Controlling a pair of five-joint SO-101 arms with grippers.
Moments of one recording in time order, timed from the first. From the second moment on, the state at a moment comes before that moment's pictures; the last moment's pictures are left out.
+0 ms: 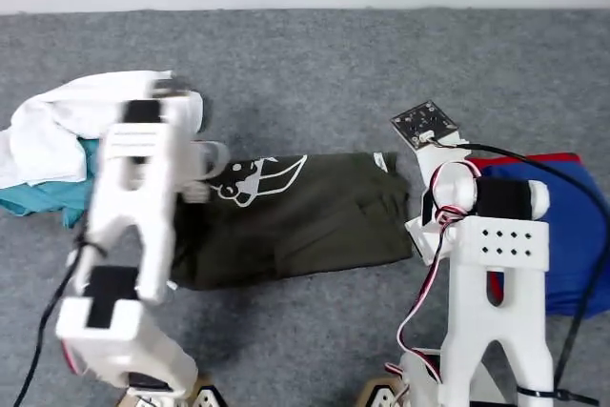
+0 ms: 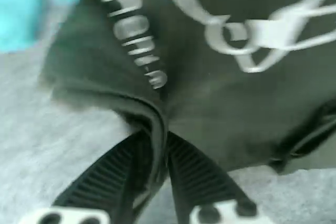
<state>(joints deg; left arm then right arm) 0.3 11.5 4.0 91.6 10.6 1.3 -32.7 26.8 92.0 29.5</state>
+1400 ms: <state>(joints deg) 37.4 51.5 -58.2 97.8 10.5 26.7 -32.7 25.2 92.0 29.4</state>
